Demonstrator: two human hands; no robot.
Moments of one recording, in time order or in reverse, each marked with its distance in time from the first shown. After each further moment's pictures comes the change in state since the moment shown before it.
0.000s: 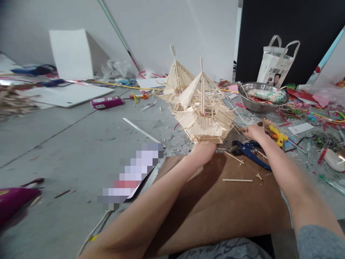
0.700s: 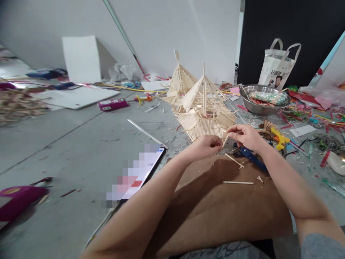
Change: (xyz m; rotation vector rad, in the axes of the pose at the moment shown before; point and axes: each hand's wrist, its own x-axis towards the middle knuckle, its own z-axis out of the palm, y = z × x) left_hand -0.012 -0.009 -0.032 -0.796 0.168 0.224; right_hand -0.075 -0.046 -0.030 1.116 0.064 -0.435
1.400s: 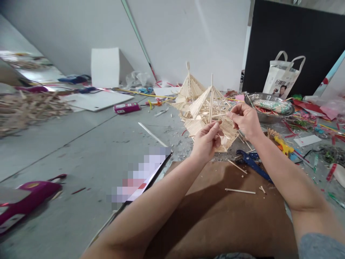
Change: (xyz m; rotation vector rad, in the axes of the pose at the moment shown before) left_hand 0.023 0.022 0.009 -1.069 0.643 -0.047; right_hand 0.044 -0.049 0.002 0.155 0.342 -0.283
